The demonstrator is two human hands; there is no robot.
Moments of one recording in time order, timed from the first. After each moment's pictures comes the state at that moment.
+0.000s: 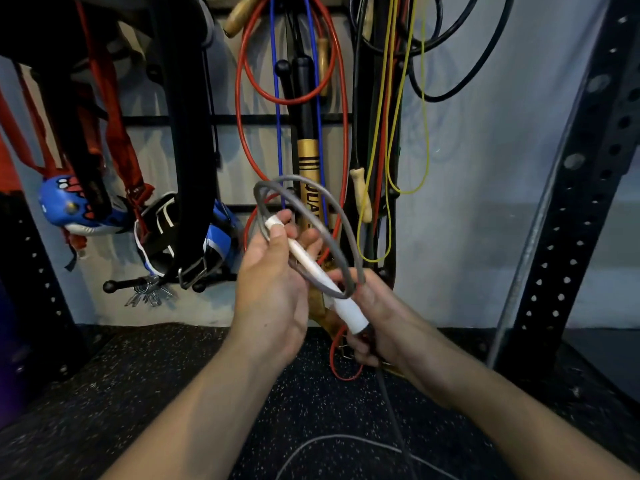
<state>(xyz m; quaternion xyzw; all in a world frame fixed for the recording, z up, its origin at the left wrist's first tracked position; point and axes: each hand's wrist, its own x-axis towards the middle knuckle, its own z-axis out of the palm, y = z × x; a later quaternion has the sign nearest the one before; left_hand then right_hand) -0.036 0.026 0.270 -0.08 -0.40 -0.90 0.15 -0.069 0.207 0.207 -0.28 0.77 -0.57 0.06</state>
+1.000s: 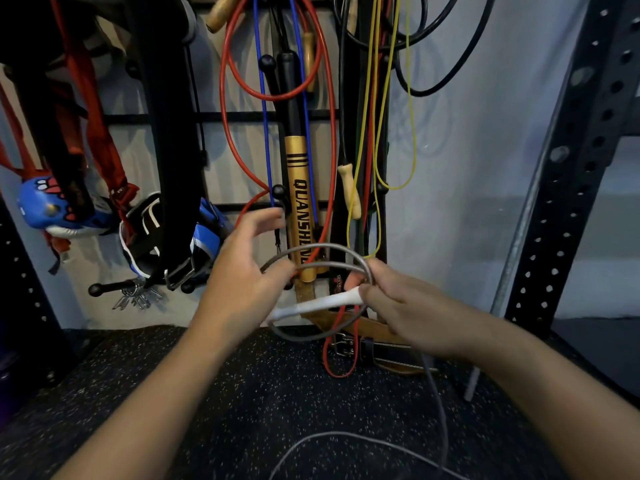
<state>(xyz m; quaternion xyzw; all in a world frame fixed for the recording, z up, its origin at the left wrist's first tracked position) -0.052 -0.016 0.257 -0.14 -0.84 -0.47 0.24 -0.035 0.202 0.258 -0.21 0.91 -0.34 0.00</state>
